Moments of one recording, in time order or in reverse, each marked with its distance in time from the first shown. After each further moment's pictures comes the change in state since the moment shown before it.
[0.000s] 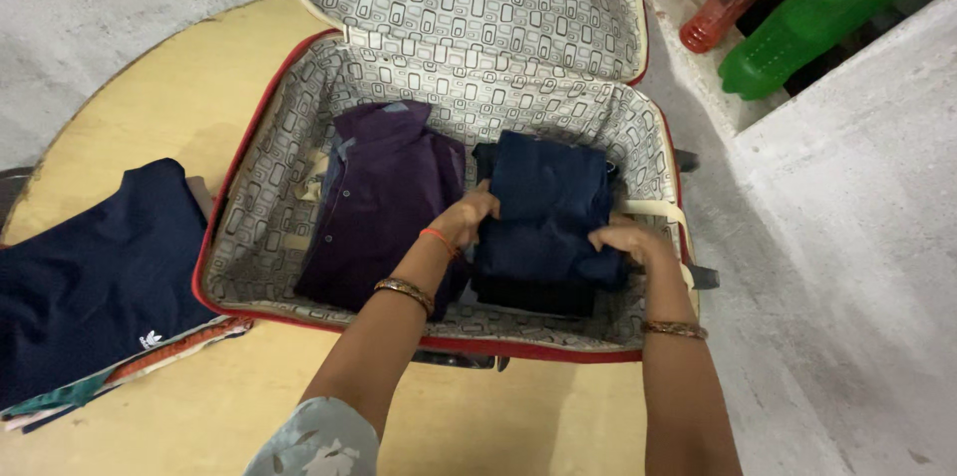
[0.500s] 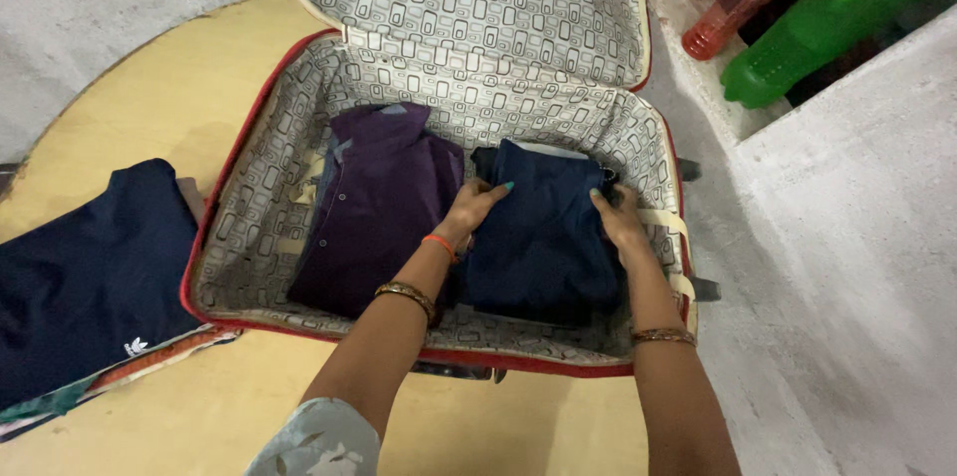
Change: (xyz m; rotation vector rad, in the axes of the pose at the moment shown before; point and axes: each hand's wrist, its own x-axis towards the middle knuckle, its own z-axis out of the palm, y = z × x) left_hand -0.006 0.005 0.002 -0.022 0.148 0.302; right_hand 0.028 -0.012 0.015 0.464 0.547 -0.247
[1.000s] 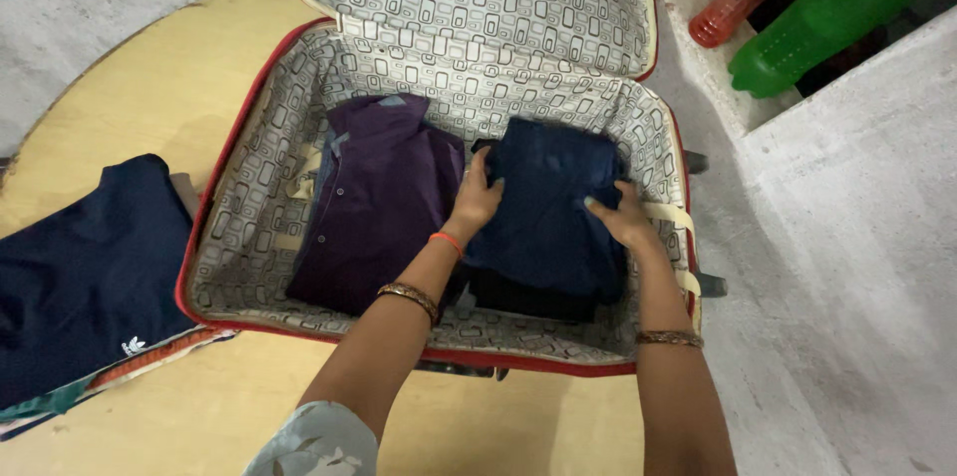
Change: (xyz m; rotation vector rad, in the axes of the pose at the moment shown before) left_hand 0.053 -0.047 0.011 0.275 0.246 0.489; right_hand 0.003 -0.004 -0.009 -0.293 -0.156 -0.003
